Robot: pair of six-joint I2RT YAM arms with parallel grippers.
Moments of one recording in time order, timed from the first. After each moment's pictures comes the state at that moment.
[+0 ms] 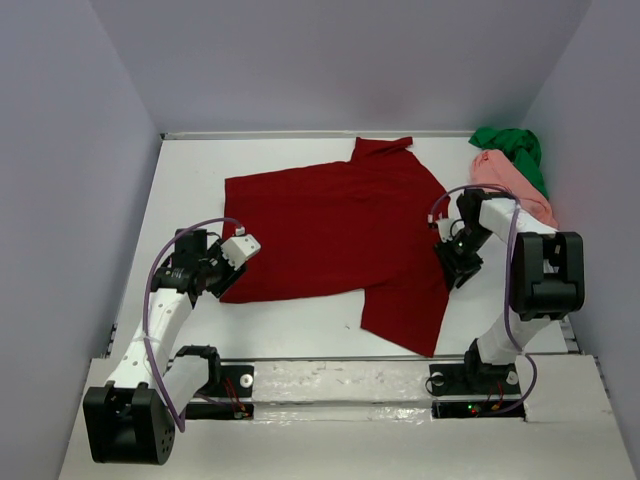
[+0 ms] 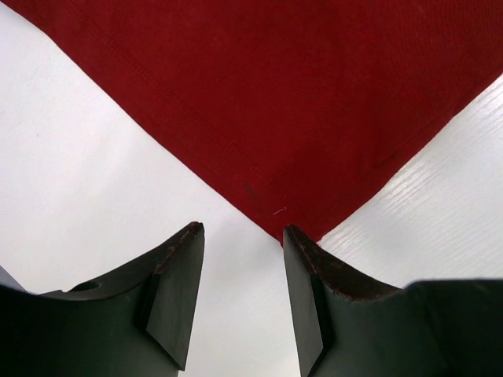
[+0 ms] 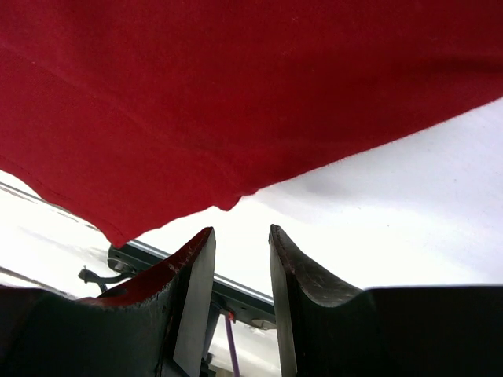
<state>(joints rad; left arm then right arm) -0.06 0.91 0.60 -0.62 0.23 0.77 0.00 1.69 1.11 -1.12 -0.23 -0.44</state>
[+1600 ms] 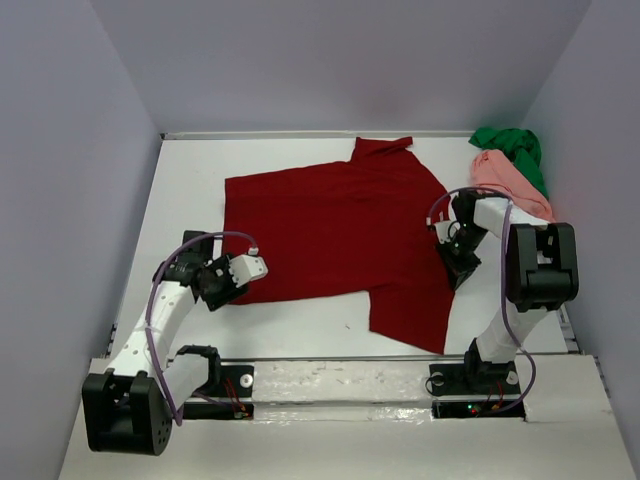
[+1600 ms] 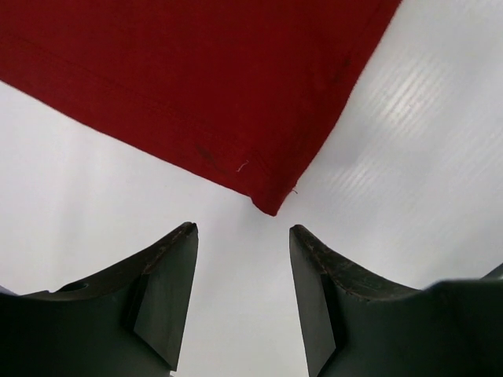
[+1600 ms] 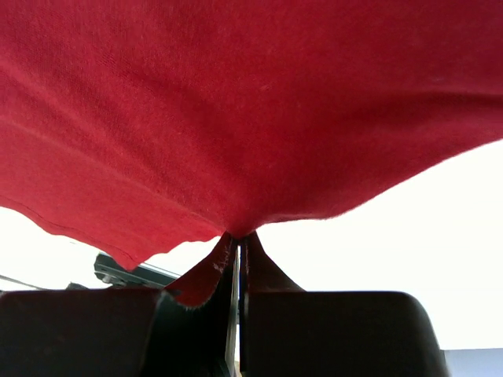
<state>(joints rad) -0.09 0.95 0.62 -0.80 0.21 1.00 0.01 1.77 1.11 -1.07 -0.17 -0.41</state>
